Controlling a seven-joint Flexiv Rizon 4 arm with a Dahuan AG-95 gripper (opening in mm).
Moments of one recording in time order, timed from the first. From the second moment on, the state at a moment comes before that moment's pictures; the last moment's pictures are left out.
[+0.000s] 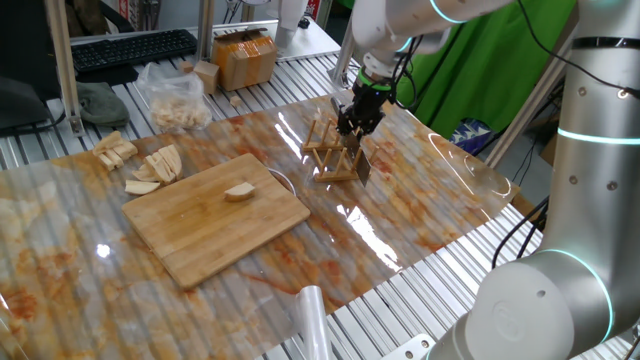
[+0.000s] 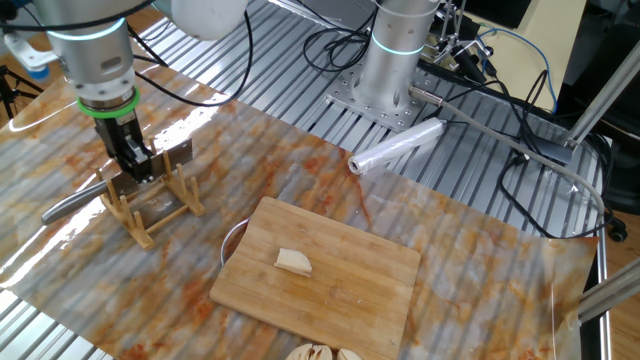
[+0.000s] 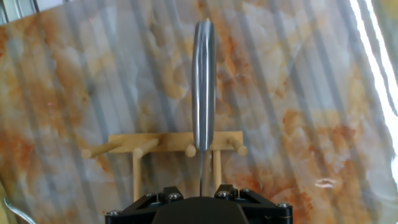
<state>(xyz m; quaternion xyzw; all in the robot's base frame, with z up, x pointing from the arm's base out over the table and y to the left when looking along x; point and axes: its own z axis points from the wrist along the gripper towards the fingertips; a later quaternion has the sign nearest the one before) 0.596 -0.261 0.058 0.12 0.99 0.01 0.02</state>
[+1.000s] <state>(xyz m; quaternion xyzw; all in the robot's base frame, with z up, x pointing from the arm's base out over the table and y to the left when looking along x) 0.605 -0.268 0.037 0.12 0.99 0.02 0.03</state>
